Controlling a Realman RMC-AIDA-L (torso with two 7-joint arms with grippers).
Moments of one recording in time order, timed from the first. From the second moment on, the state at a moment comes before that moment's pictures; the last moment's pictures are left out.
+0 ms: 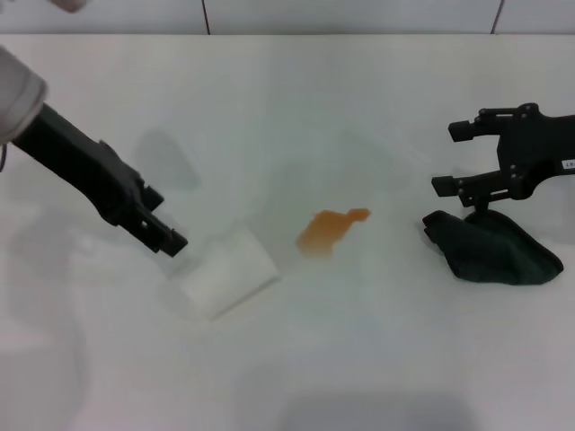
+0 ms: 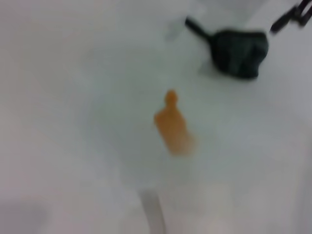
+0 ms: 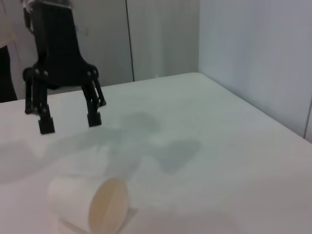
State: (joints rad) left arm -0.90 -2.00 0.87 1.00 2.62 1.92 -2.08; right arm 0.48 2.00 -0.96 -1.04 -1.96 -1.51 1.57
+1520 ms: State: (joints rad) left arm -1.03 -2.09 1.06 0.80 2.75 1.74 -2.18; right arm 0.49 2.01 -0.99 -1.05 -1.96 -1.52 1.56
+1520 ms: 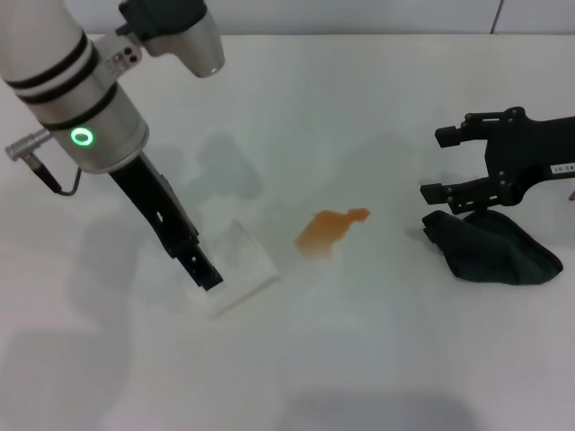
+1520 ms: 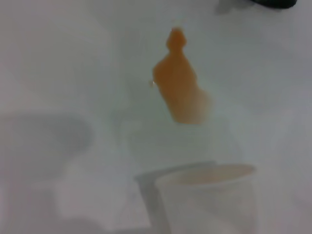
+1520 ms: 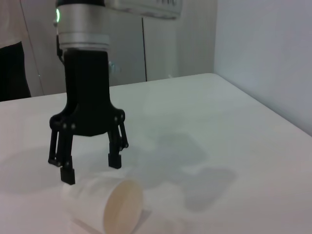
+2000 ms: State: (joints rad) left arm -1.03 -2.09 1.11 0.75 2.72 1.68 -2.18; right arm 0.49 2.01 -1.00 -1.05 -1.96 -1.53 1.56
